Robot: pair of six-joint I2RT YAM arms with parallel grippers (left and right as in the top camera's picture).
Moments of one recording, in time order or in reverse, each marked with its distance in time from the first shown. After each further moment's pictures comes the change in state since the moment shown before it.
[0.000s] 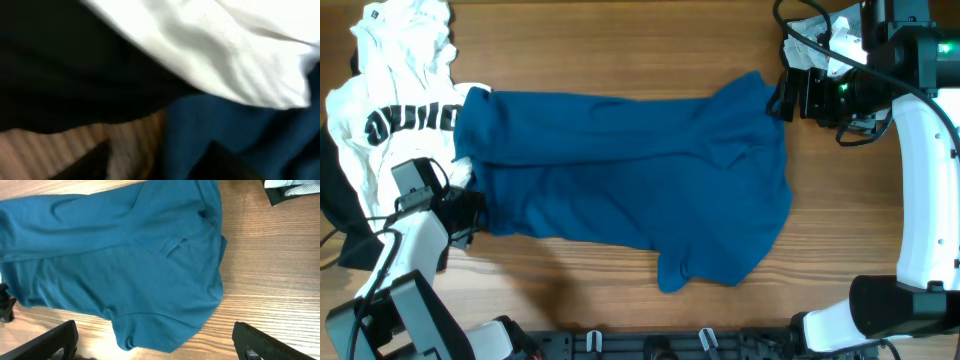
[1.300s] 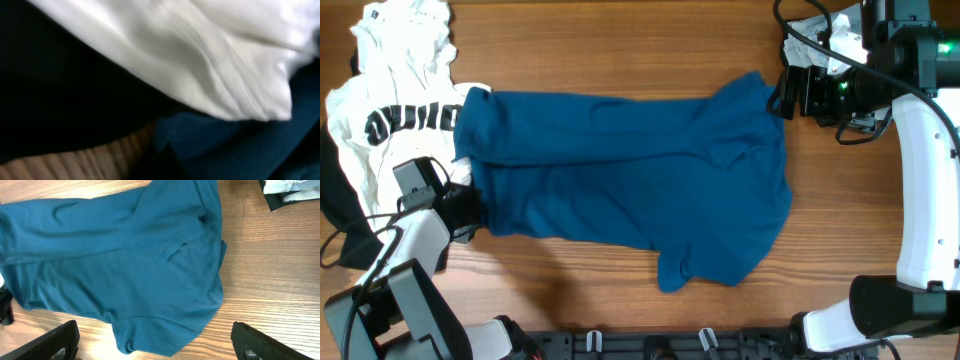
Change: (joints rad) left arm 0.000 0.041 -0.013 0.101 0.064 0.001; right arm 0.000 0.000 0.000 0.018 0.000 0.000
